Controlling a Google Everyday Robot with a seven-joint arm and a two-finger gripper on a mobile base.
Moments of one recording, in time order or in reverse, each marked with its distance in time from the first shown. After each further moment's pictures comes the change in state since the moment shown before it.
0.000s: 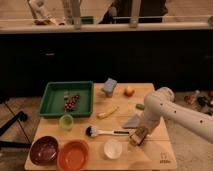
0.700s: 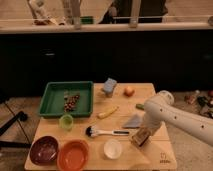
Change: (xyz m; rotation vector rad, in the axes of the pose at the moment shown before) arm 0.007 0.019 0.005 -0.019 0.094 0.099
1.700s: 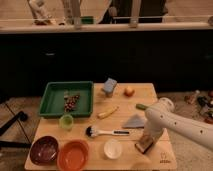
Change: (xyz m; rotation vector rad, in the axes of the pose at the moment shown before) arm -0.008 0.035 0.037 -0.078 -0.034 0.015
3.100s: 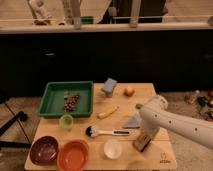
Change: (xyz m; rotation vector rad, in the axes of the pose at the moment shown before) arm -0.012 -0.024 -0.016 0.005 0.055 -0.059
